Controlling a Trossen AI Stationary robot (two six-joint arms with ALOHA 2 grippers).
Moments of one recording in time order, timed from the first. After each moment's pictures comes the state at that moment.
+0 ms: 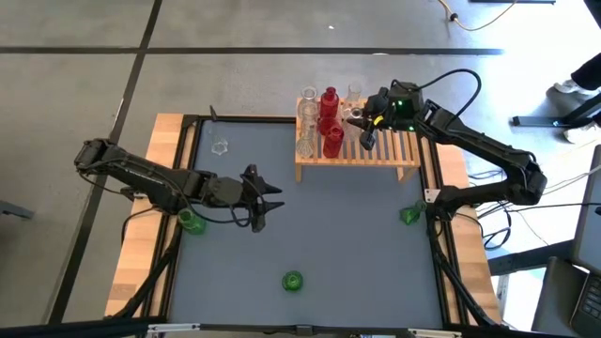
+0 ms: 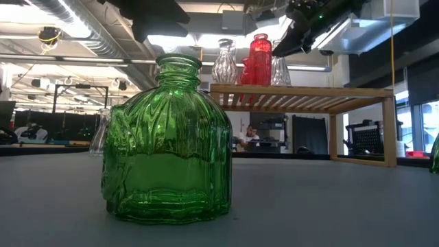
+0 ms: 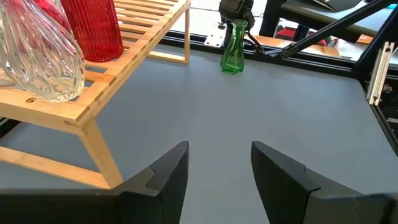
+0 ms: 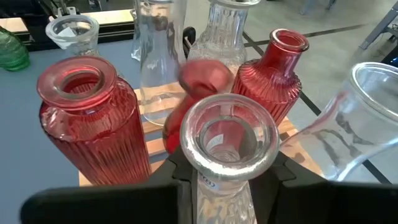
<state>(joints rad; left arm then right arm) -0.22 1.19 0.82 -0.08 -0.40 -0.28 -0.60 1.22 1.14 -0.42 -0.15 -0.22</state>
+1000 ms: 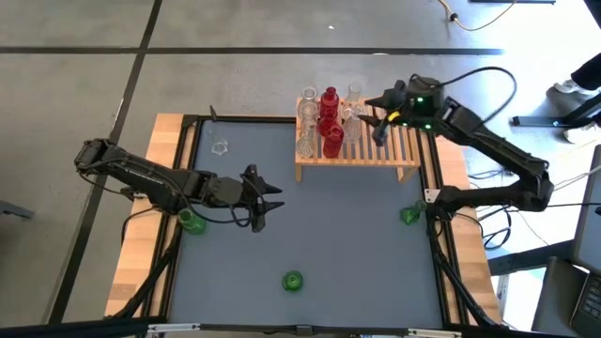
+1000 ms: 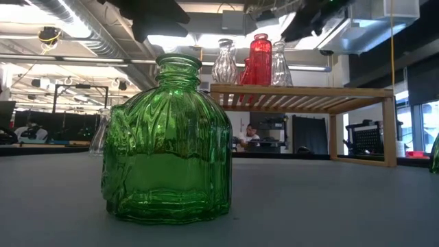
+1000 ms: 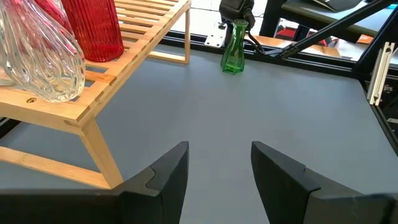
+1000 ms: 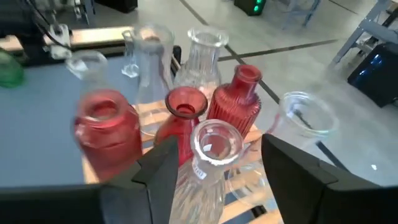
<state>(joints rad) -0.22 1.19 0.82 -0.08 -0.40 -0.28 -0.60 1.12 1.23 -0.54 -0.10 -0.22</state>
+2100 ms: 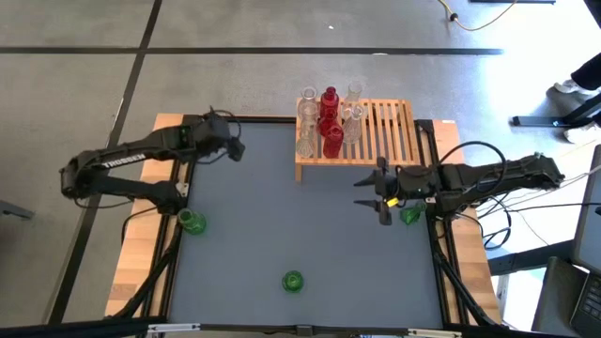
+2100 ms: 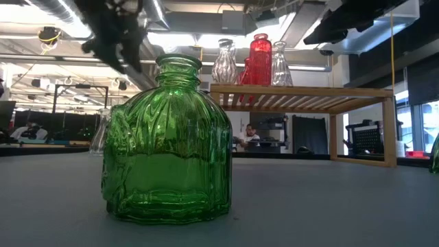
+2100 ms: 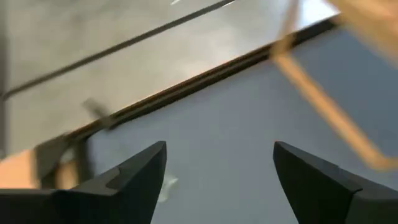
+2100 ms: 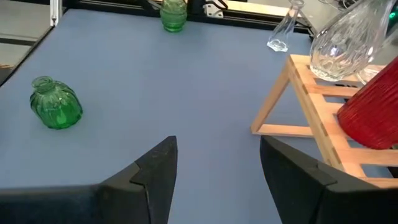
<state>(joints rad) 0.38 1.02 0.95 -0.82 -0.58 -0.51 0.15 0.91 0.75 -0.34 0.17 -0.04</state>
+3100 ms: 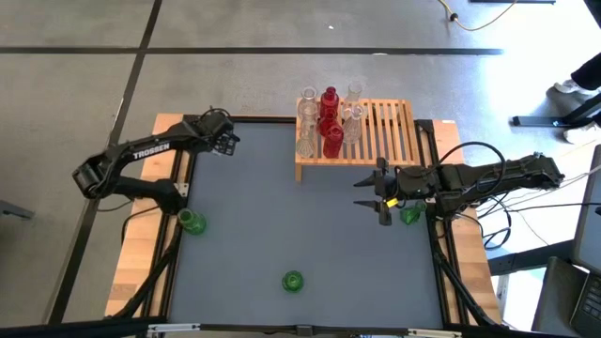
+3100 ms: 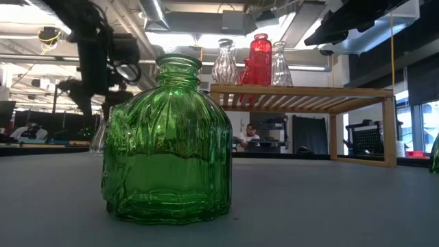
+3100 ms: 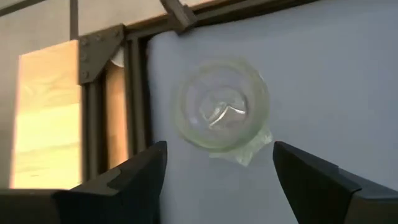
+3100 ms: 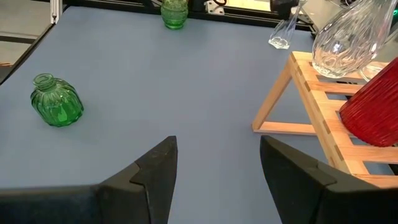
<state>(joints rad) 0.76 1.20 0.73 -0.75 -0.51 -0.54 0.15 0.92 0.75 -0.35 0.17 -0.03</state>
